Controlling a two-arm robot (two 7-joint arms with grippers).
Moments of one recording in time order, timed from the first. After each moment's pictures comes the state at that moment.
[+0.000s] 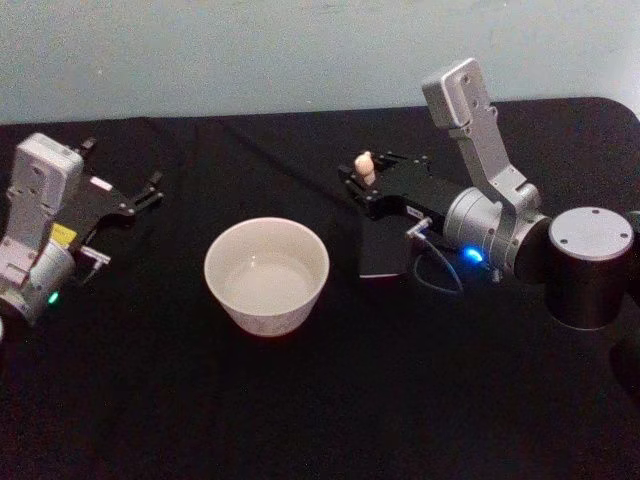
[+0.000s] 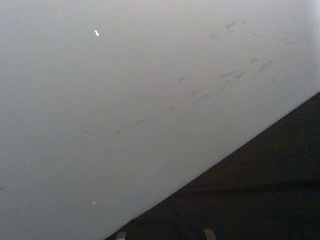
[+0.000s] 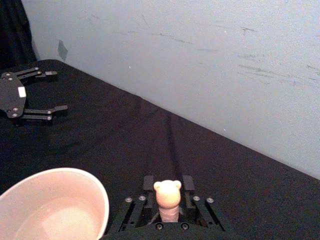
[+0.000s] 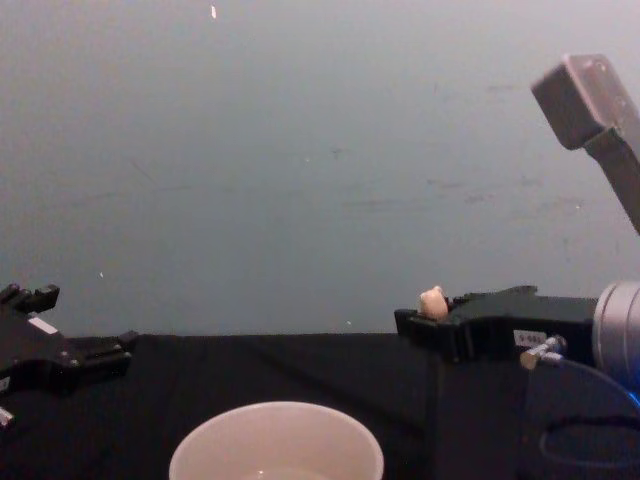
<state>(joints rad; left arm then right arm) -0.20 0.60 0.45 -1.41 -0.25 -0.12 0.03 0.30 0.35 -0.45 -1.55 0.28 0.33 0.29</state>
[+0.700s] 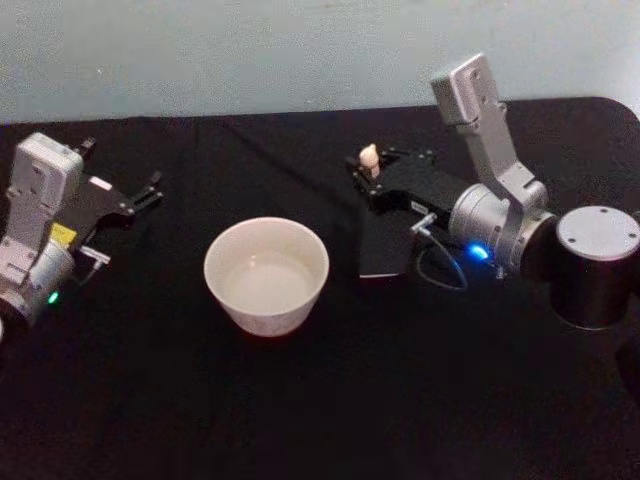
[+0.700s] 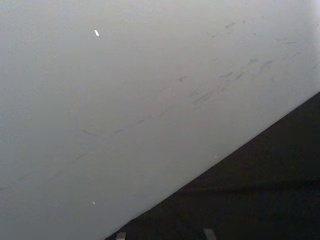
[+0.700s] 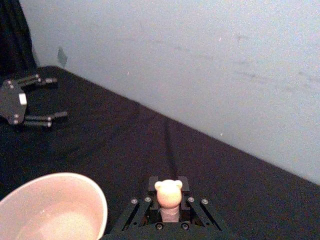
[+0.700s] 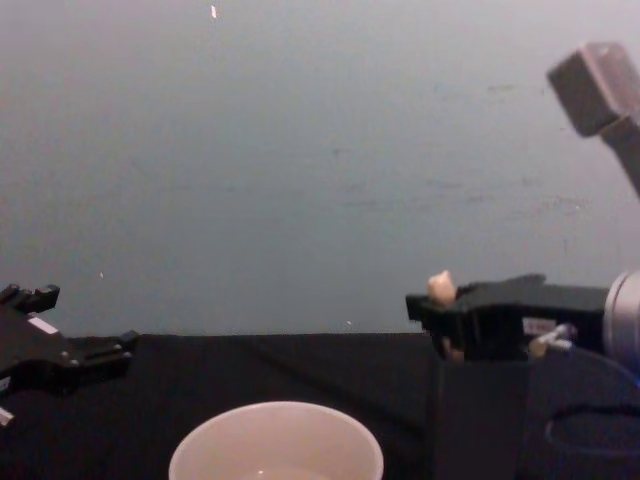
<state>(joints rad) -0.20 0.60 0.45 -1.41 -0.25 -0.12 0.03 0.28 0.35 -0.42 -1.57 0.28 0.32 0.29</state>
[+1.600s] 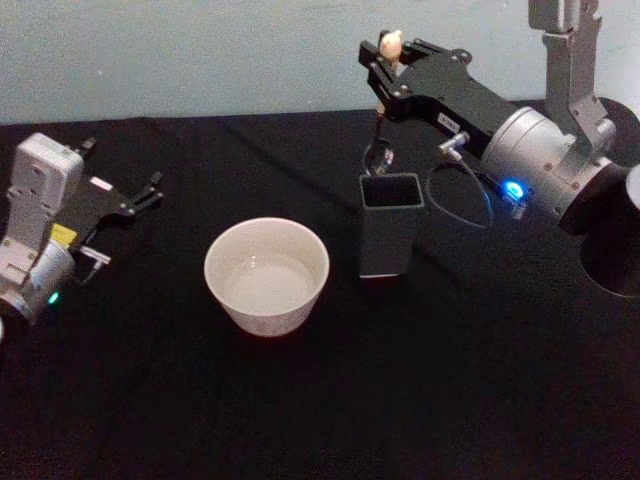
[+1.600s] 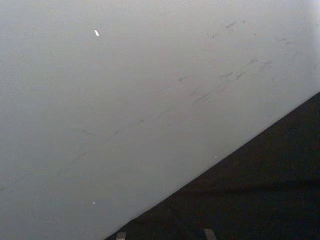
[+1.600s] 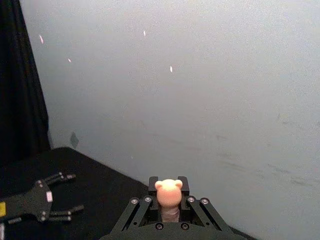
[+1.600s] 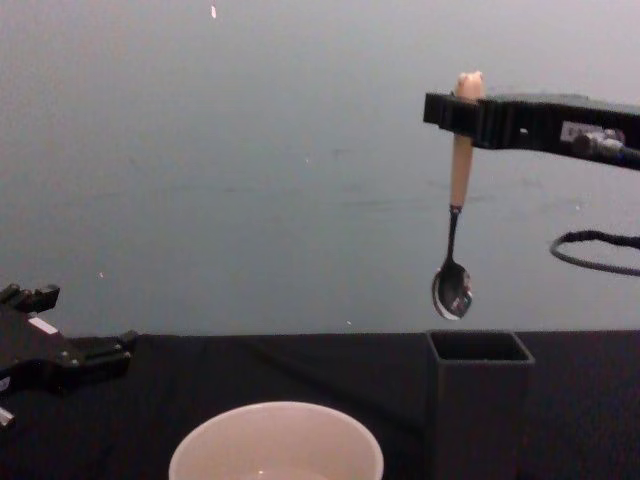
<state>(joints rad) -0.20 0.60 0.45 -1.41 -0.25 -0.12 0.03 0.25 0.33 -0.32 -1.76 0.39 0.24 0.29</state>
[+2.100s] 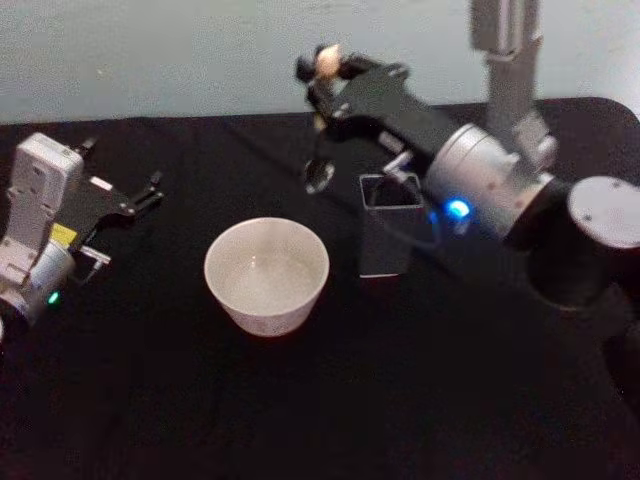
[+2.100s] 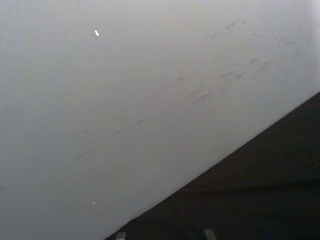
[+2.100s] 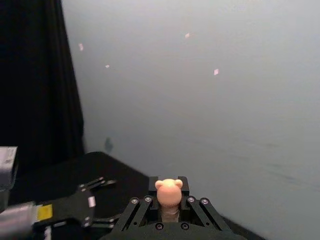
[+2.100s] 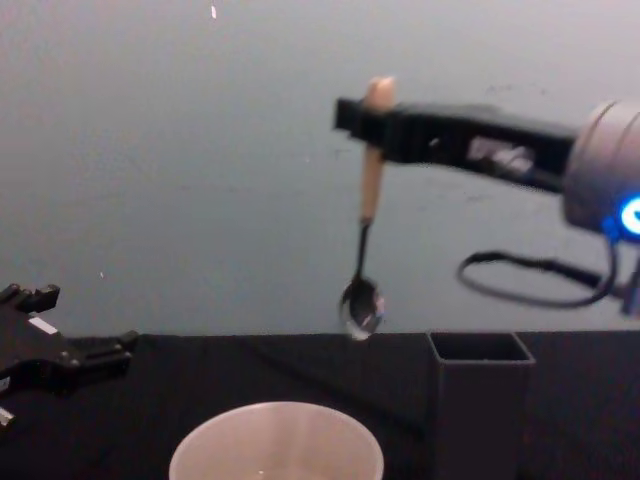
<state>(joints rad) -0.20 0.60 0.45 -1.41 -0.25 -0.12 0.03 0.28 0.29 -0.42 -1.72 0.40 0.18 0.32</state>
